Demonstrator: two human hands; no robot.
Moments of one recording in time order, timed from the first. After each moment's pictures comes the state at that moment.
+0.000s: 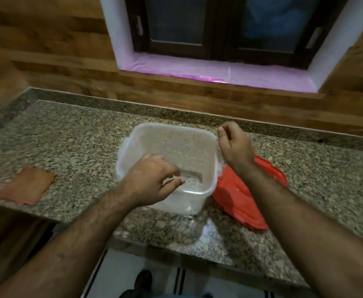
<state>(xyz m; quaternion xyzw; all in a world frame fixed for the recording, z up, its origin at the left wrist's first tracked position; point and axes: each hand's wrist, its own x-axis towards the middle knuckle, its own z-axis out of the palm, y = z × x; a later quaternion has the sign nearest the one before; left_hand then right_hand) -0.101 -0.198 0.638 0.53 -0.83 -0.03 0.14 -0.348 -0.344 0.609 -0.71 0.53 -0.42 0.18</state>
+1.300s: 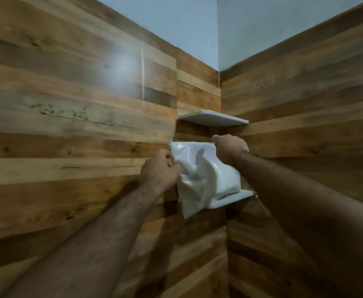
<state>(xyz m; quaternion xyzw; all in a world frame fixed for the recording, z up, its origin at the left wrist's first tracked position) 0.642 -0.235 1.104 0.77 -0.33 0.24 0.48 0.557 -0.446 1.168 -0.87 0.26 -0.39 -0.15</state>
